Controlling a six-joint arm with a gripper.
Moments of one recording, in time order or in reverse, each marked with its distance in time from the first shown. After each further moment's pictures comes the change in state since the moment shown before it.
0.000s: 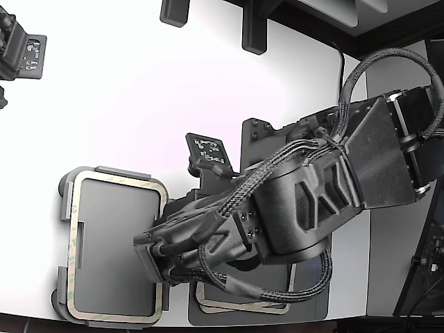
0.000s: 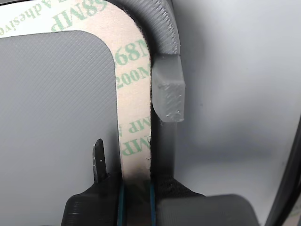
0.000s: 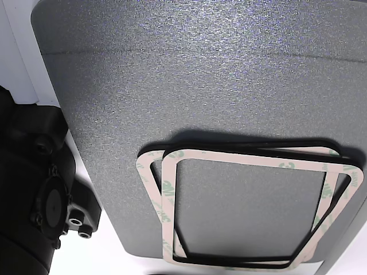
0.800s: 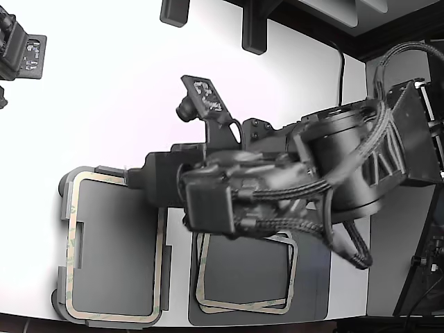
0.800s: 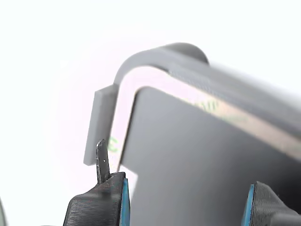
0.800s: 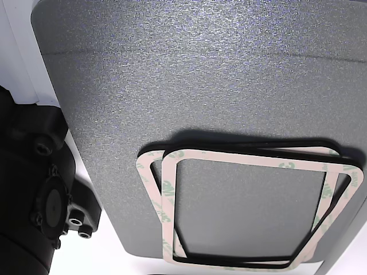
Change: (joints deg) arm -4.6 16.1 8.3 -15.6 17.8 -25.8
